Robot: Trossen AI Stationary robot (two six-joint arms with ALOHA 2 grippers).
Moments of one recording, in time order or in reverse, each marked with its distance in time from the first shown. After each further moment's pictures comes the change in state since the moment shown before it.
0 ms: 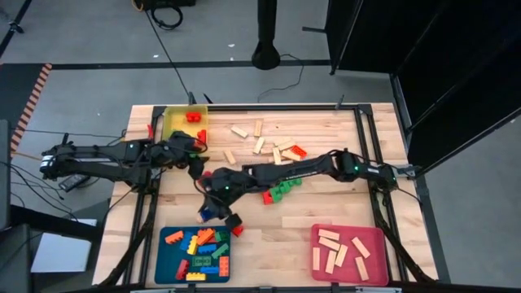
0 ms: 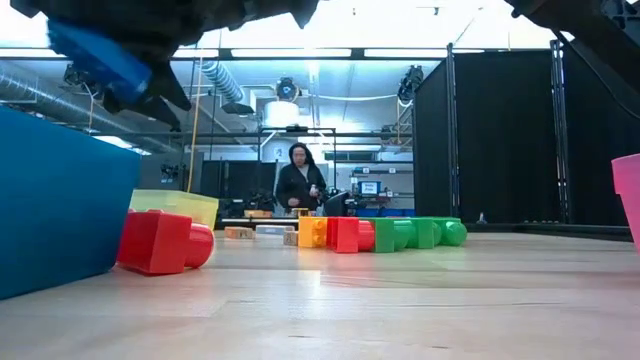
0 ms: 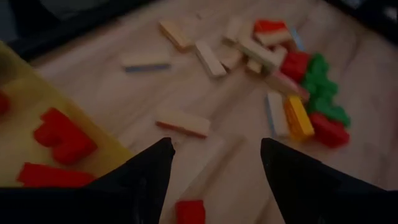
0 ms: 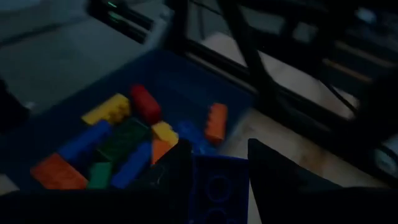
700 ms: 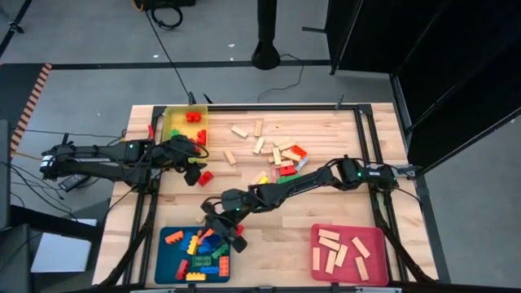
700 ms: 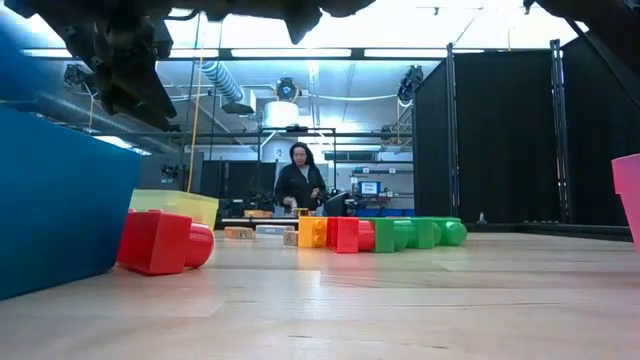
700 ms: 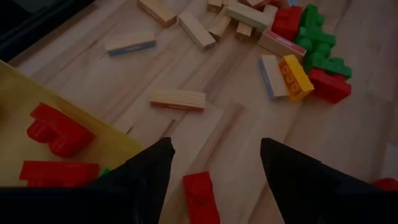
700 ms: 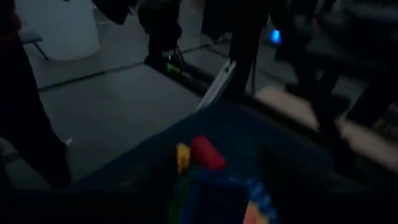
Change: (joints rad) left arm 0.000 -0.004 0.000 -0.072 0.078 0.123; right arm 0.095 0.000 -0.202 0.408 -0.093 0.104
